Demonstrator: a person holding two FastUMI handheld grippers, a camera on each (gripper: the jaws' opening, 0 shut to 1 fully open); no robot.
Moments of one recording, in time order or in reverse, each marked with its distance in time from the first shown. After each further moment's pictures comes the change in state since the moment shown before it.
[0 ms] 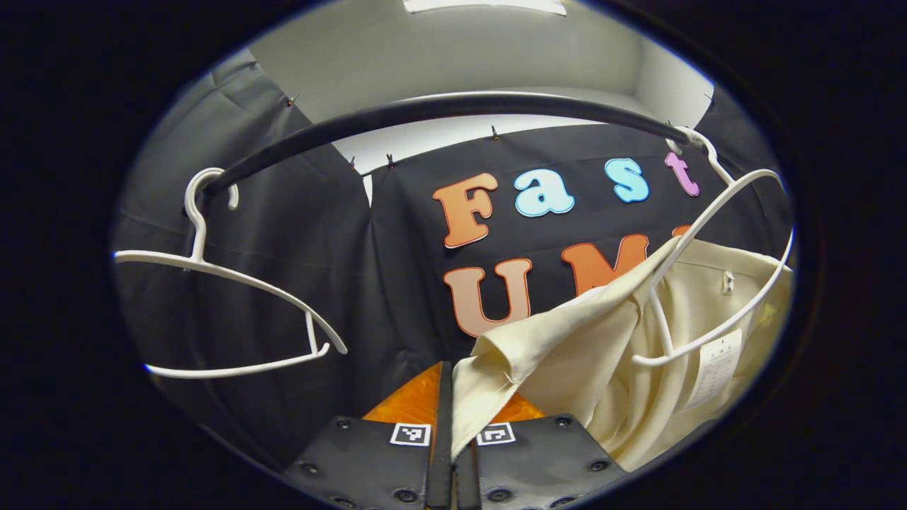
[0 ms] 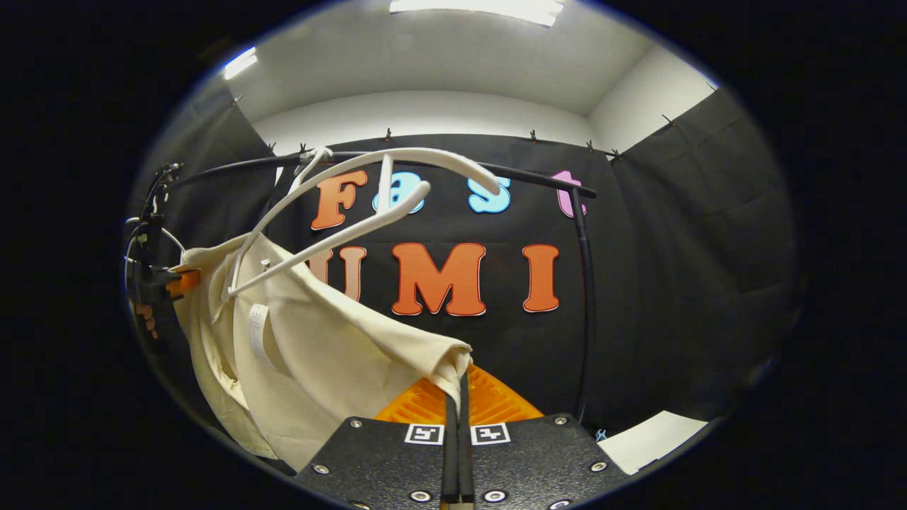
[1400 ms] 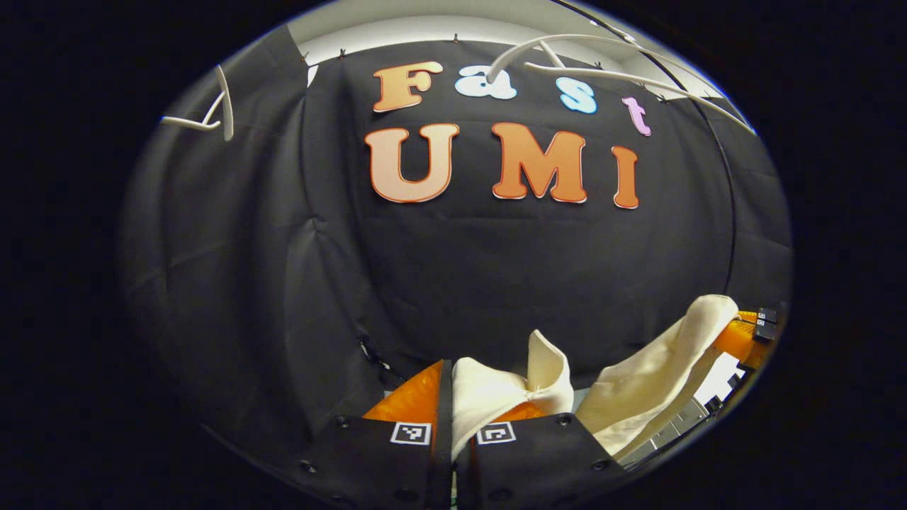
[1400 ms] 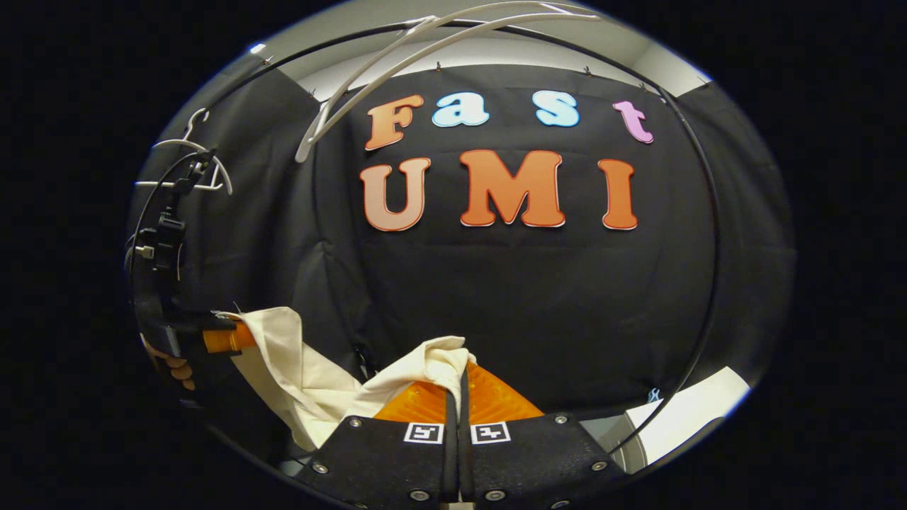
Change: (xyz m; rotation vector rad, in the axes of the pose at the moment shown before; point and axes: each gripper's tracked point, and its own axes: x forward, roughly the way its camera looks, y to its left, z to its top) left arm -0.049 -0.113 -0.246 -0.110 0.438 -0.352; right arm 0.027 0.164 -0.190 0.016 0.254 0.246
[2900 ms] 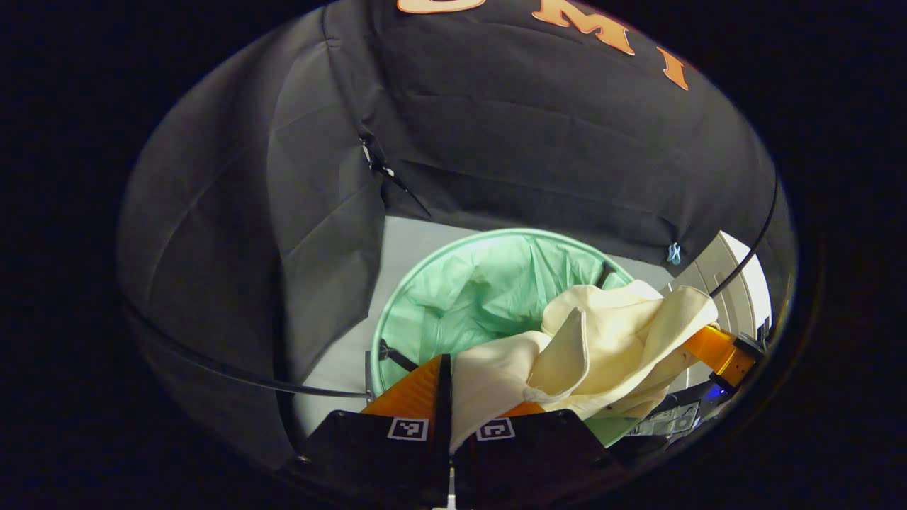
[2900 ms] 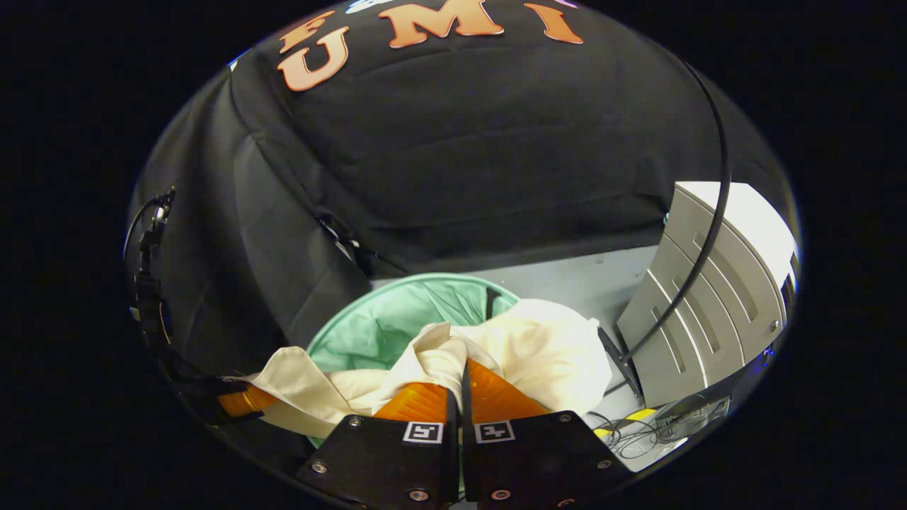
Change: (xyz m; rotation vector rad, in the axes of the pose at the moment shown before) left arm 0.001 -0.001 -0.391 -0.106 0.676 0.086; right arm 0.026 0.024 -0.409 0.314 0.607 -0.141
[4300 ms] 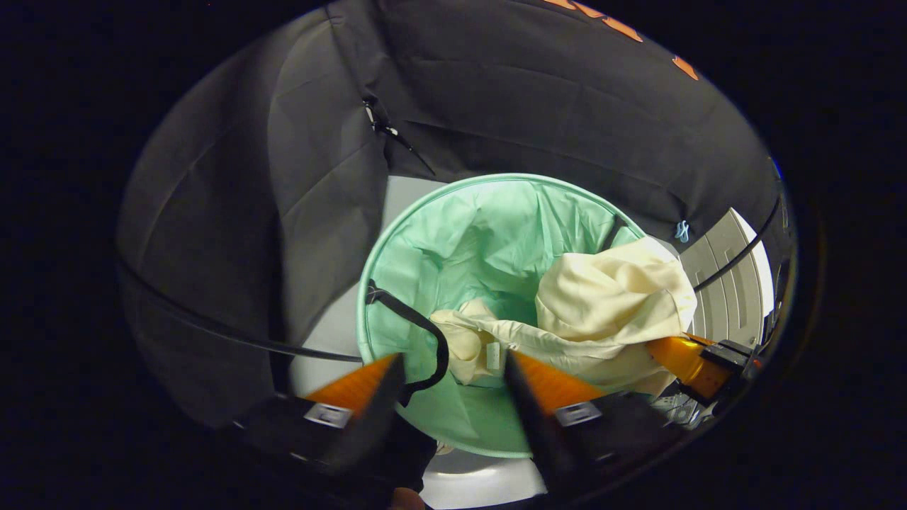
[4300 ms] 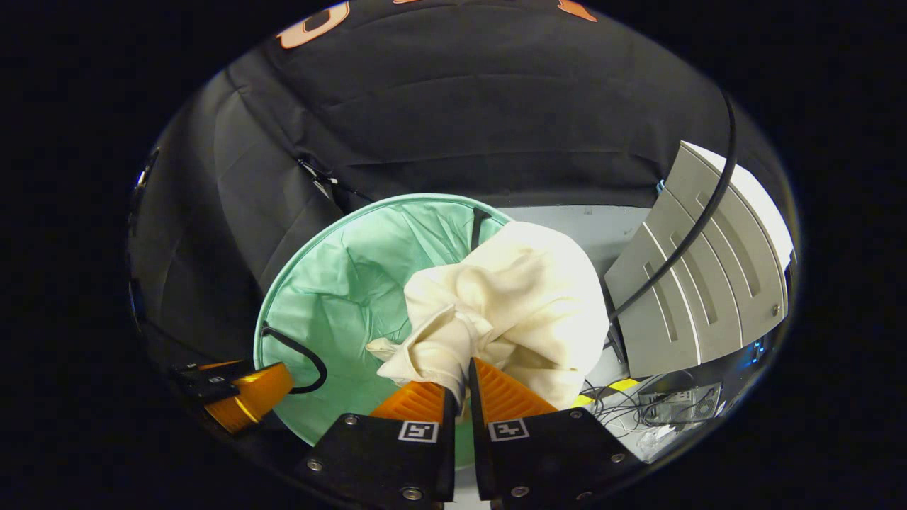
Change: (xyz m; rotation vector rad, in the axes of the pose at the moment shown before) left arm 0.003 -0.001 -0.053 -0.042 0.119 0.038; right arm 0.016 -0.009 -0.057 -0.035 0.201 -0.050
